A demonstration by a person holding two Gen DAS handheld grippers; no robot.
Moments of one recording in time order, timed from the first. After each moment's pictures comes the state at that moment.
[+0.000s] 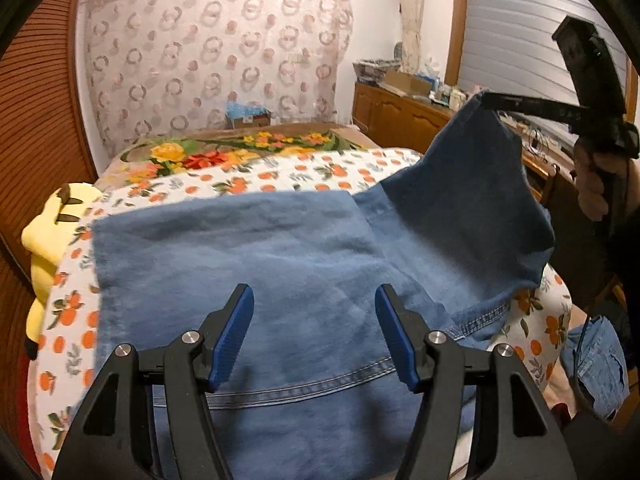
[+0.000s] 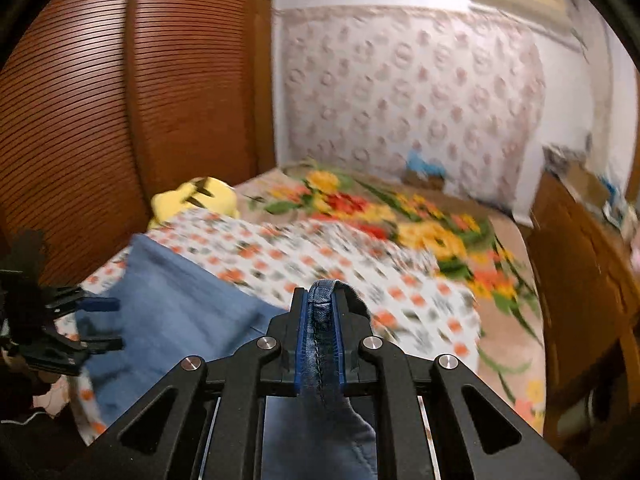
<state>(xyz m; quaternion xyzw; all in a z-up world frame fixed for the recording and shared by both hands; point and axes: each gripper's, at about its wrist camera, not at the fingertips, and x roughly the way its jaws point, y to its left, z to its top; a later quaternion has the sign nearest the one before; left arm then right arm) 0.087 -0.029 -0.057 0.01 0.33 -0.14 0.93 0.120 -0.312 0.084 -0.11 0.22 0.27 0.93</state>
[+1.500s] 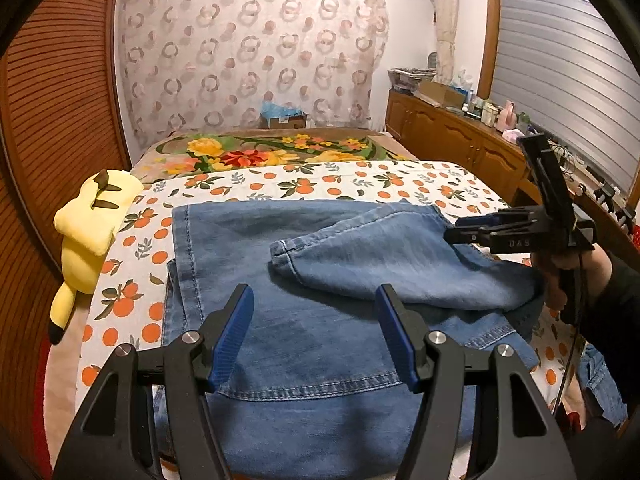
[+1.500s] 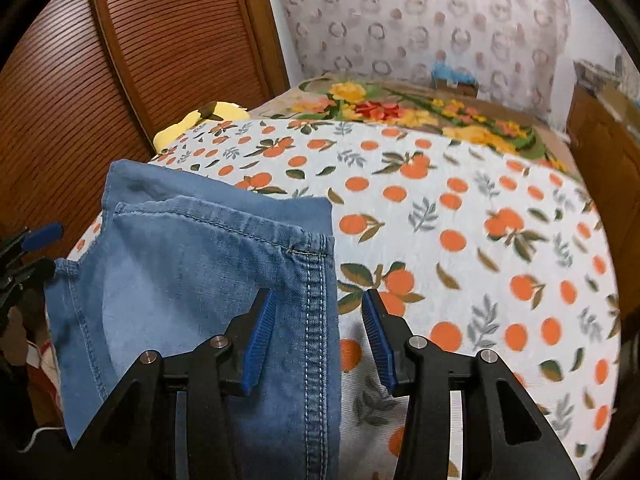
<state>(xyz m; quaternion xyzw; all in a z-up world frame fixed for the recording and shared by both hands) 0.088 0.025 -0.061 -0.01 0.33 -0.09 0.94 0.226 -0.226 -0.040 -0.06 0.38 0.29 0.88</state>
